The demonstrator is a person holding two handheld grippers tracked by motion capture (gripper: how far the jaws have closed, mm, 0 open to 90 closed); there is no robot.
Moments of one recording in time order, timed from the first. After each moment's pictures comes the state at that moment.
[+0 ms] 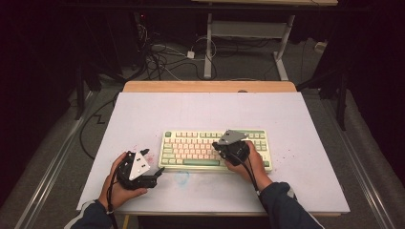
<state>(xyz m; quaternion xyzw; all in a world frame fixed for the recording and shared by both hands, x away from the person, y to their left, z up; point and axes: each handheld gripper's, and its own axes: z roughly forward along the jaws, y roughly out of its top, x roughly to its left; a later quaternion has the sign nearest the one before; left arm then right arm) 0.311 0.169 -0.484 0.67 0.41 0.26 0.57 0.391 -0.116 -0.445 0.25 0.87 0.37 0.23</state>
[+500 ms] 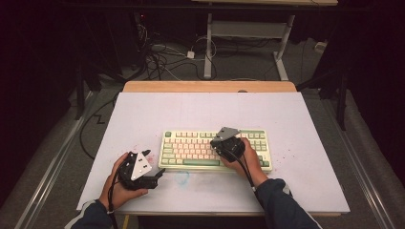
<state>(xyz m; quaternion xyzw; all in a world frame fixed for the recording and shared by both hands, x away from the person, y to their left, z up) 0.312 0.167 -0.487 0.68 0.40 0.25 0.56 0.405 -0.106 -0.450 0.25 0.88 0.34 0.23</state>
